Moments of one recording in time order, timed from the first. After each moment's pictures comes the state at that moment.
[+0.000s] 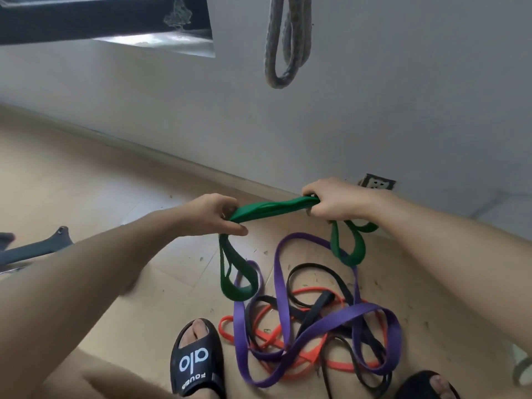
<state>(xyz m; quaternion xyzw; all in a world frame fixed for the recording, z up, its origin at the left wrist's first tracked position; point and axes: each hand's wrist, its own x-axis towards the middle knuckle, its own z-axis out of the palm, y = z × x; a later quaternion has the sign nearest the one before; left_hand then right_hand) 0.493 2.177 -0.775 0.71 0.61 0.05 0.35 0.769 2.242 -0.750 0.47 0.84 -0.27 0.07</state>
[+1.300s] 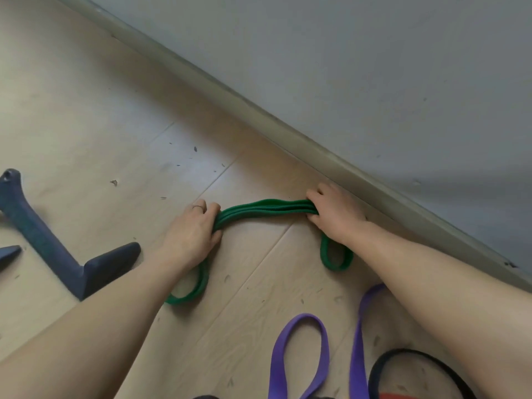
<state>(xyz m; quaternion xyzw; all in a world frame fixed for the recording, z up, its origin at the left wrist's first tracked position) 0.303 2.267 -1.092 0.57 0.80 -0.03 0.18 0.556 2.431 -1.082 0.41 0.90 -0.14 0.10</state>
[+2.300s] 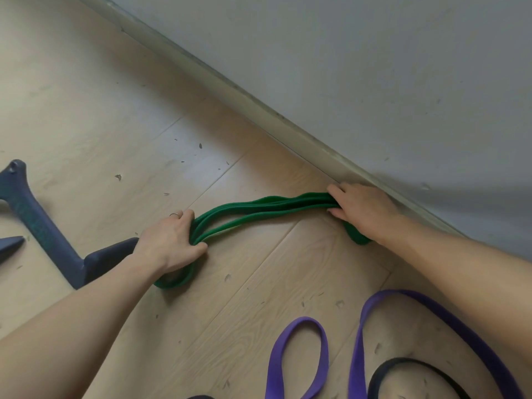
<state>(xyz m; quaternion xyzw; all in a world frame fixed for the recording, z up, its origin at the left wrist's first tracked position) 0.275 2.236 -1.087 0.55 0.81 -0.07 0.20 0.591 2.465 -1.080 0.31 0.94 -0.02 0.15</state>
